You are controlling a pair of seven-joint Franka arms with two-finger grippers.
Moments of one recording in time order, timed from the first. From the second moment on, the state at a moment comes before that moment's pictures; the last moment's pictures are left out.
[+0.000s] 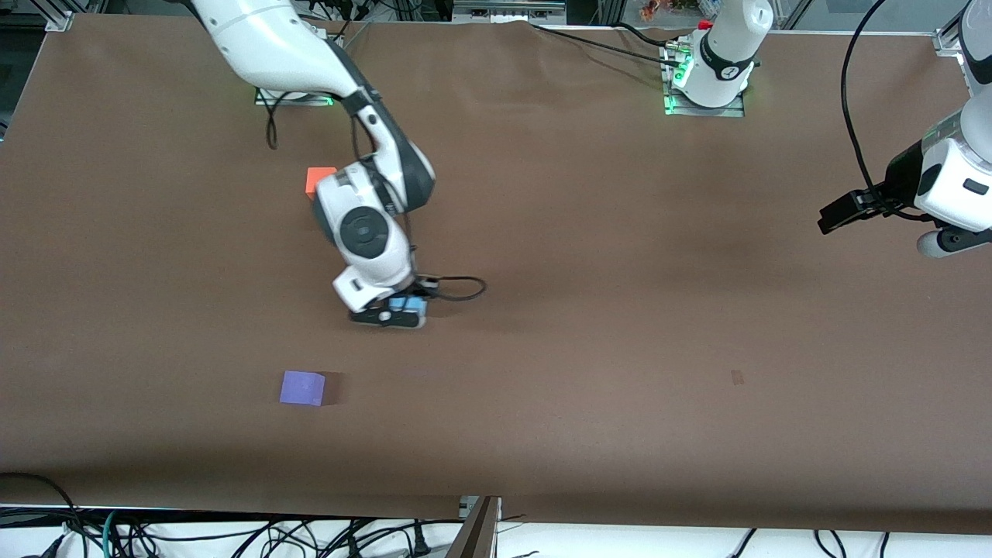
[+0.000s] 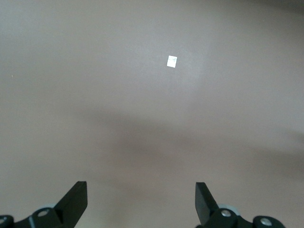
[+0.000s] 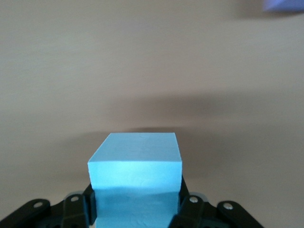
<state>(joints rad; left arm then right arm) -0.08 0.07 0.05 -1.60 0.00 1.61 -0.34 0.55 0.63 -0.09 -1.57 0.02 2.11 0.54</state>
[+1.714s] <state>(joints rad) -0.08 0.07 0.05 -1.60 0.00 1.60 -0.34 0.39 0.41 -0.28 -1.53 0.08 1.71 0.06</state>
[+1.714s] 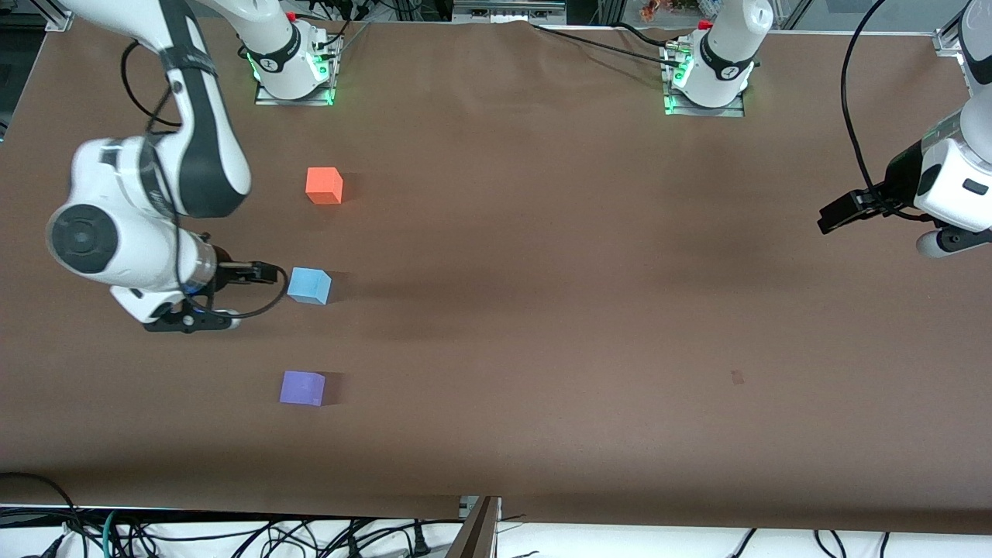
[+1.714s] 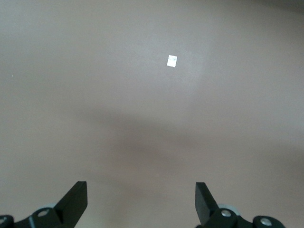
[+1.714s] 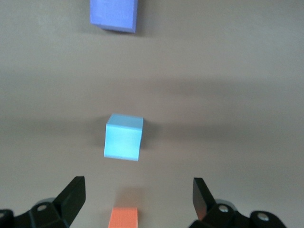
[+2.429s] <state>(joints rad) -0.08 0.07 0.05 -1.60 0.00 1.60 -0.32 0.24 0.21 -0.13 -1.39 -0.02 1.48 0.06</state>
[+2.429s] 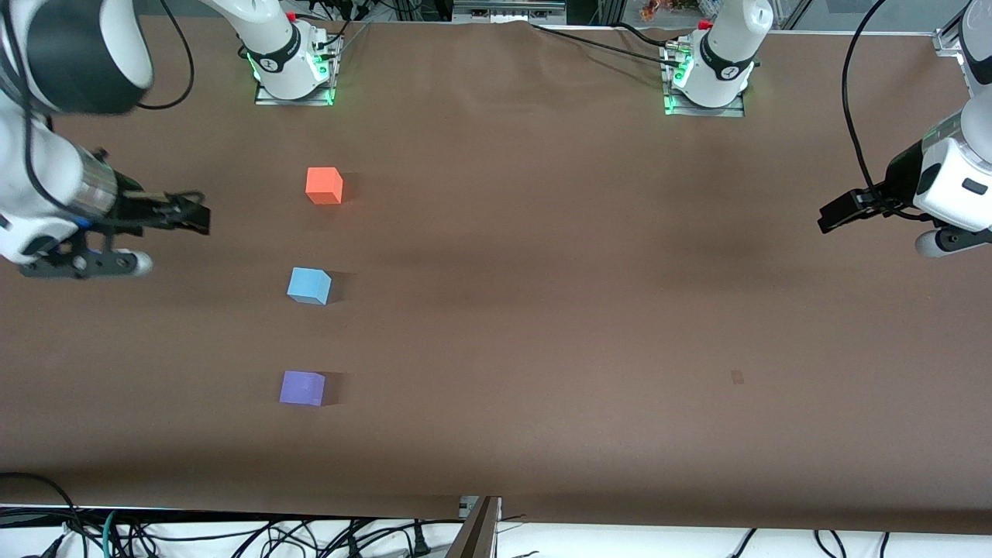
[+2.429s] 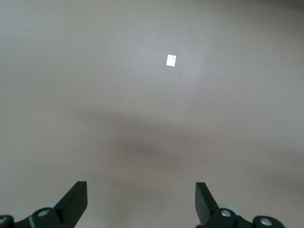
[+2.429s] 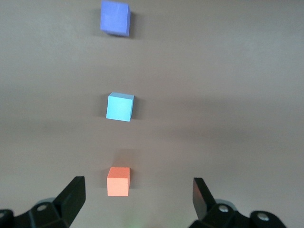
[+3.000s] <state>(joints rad) -0.08 0.07 0.05 -1.60 0.00 1.60 -0.32 0.20 -0.03 -0.10 -1.62 -0.03 1.54 0.06</state>
